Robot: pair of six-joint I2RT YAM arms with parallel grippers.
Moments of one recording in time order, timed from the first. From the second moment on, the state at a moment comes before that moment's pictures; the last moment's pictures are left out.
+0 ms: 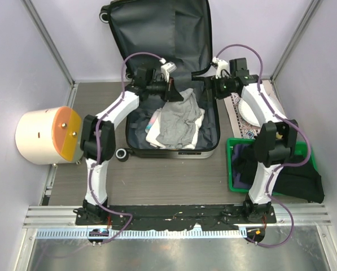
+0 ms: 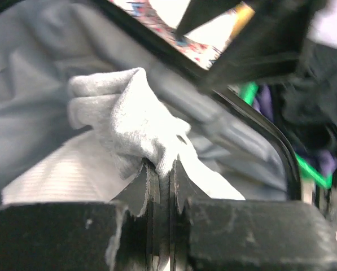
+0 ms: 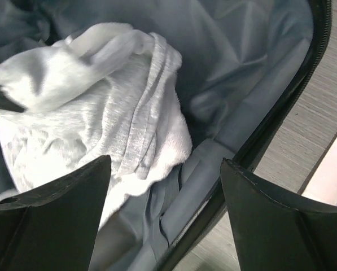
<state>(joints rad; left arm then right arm) -0.41 2.18 1.88 -0.17 0.80 -0.16 0.15 1.96 1.81 -0.66 -0.46 -0.07</state>
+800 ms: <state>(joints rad) -0.49 1.79 1.48 -0.53 1.04 0.86 0.31 1.51 1.28 -0.56 -0.91 -0.98</state>
